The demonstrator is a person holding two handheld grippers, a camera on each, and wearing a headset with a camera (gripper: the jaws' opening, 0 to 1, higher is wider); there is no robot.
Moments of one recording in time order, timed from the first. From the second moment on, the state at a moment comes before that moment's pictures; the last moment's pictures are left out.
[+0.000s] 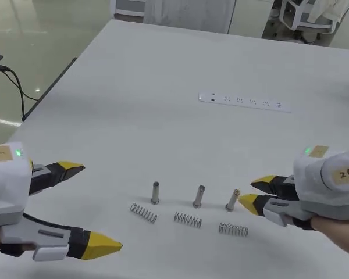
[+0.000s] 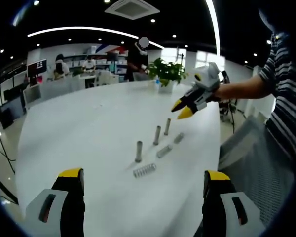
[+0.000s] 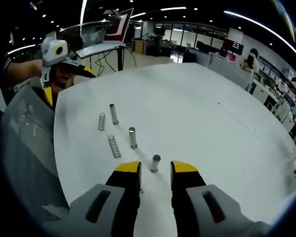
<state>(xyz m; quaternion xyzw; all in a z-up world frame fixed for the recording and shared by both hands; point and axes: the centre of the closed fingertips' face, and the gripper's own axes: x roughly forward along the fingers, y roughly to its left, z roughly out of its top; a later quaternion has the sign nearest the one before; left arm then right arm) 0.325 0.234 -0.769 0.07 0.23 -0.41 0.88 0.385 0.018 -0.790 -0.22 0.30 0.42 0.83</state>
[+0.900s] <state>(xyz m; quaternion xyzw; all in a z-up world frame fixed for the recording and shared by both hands) 0.319 0.234 -0.772 0.07 0.24 -0.41 0.88 0.346 0.022 -0.846 -0.34 0.33 0.50 0.72</state>
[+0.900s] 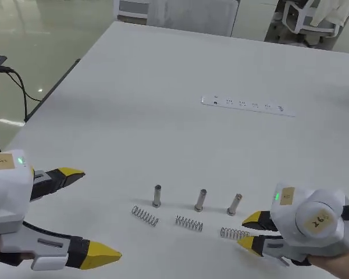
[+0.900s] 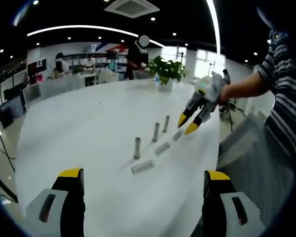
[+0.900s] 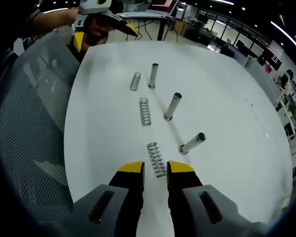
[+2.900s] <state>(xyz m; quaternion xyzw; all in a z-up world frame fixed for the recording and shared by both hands) 0.300 0.155 -0.774 0.07 0.25 -0.54 0.80 0.317 0.060 -0.808 -0.37 0.29 0.57 0.67</state>
